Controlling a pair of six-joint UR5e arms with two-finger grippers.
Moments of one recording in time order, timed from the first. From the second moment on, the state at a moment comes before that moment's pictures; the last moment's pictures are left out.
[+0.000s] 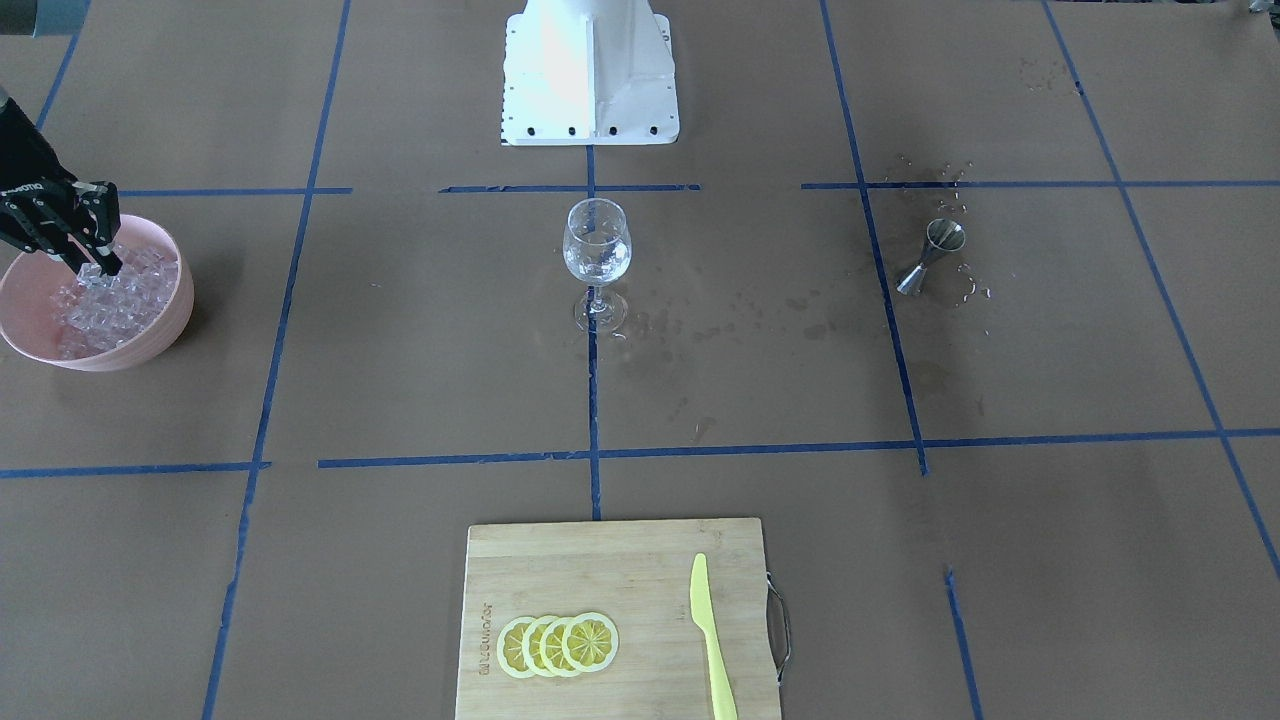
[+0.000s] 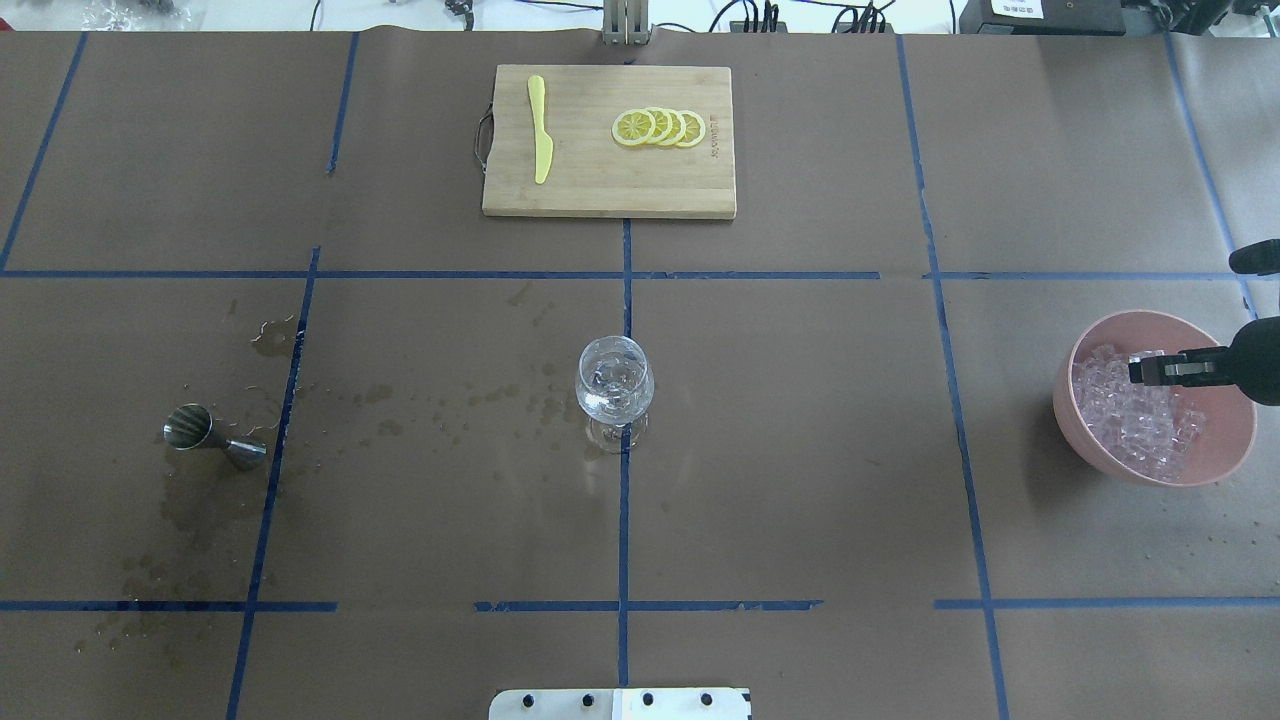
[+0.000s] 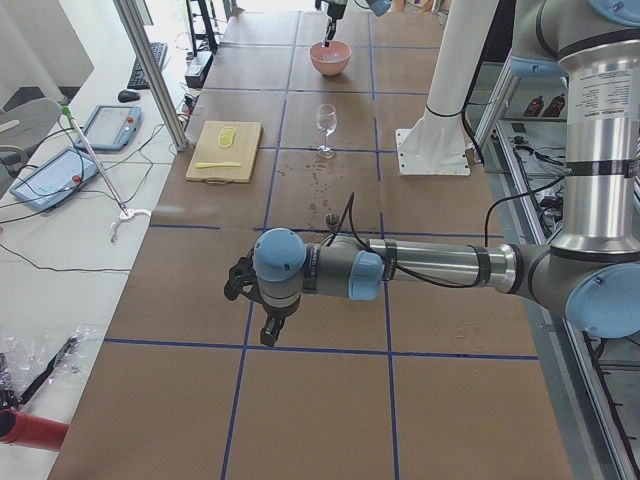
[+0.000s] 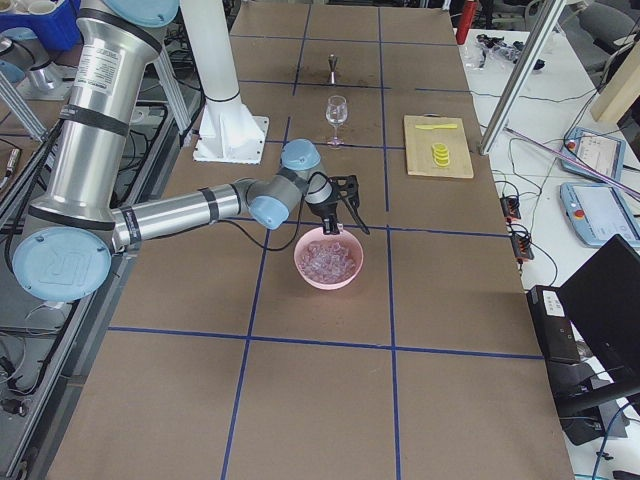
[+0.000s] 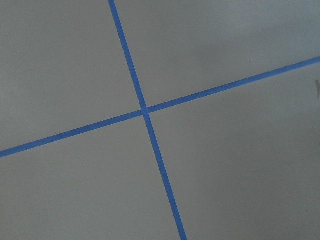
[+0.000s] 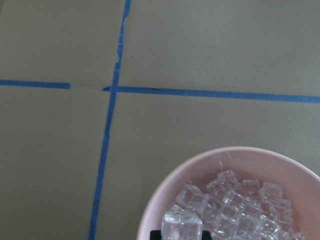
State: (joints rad) left arm -1.62 -1.50 -1.70 -1.63 -2.44 0.25; right arm 0.93 -1.81 2.09 -1.02 2.00 0.89
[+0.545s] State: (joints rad) left arm -1.62 -1.49 -1.69 -1.62 -2.40 0.25; right arm 0.91 -1.43 2.20 -1.52 2.01 0.90
